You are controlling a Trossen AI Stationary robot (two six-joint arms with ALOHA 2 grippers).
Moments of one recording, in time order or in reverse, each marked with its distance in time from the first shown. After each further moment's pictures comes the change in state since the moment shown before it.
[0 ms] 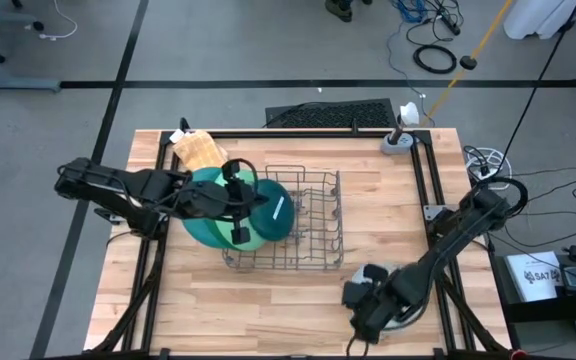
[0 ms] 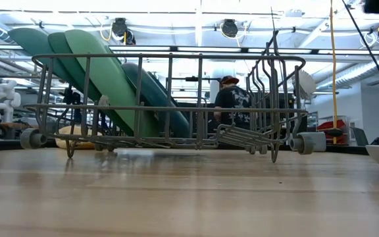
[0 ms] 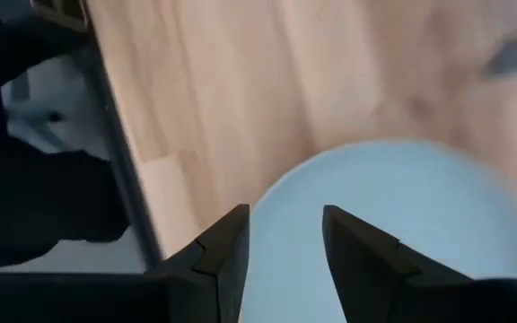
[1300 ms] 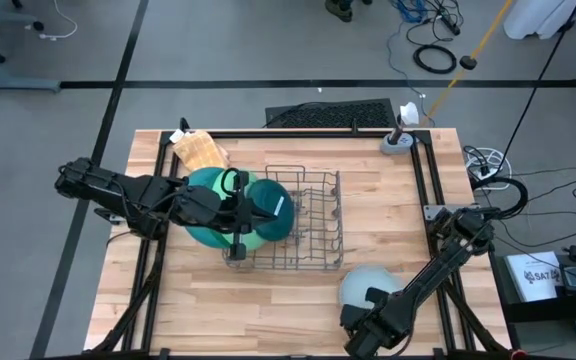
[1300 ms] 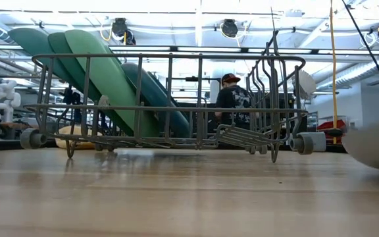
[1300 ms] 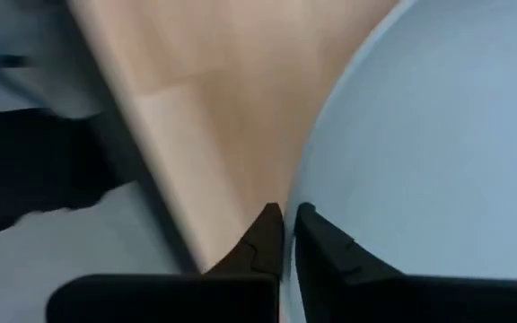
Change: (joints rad) left arm -0.058 0.000 -0.023 0.202 0.127 0.110; right arm 0.073 0.221 0.061 0.052 -0.163 0.137
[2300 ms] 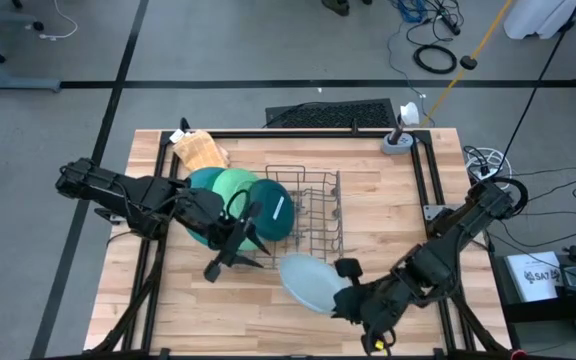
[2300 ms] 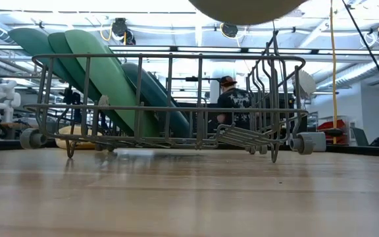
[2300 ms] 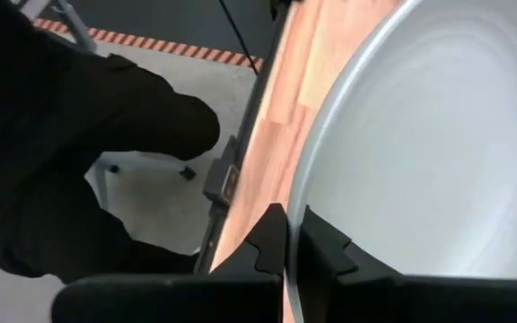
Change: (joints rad) left arm 0.000 0.015 0.000 -0.037 0.514 0.163; right arm -0.115 -0.280 0.279 0.051 0.273 -0.751
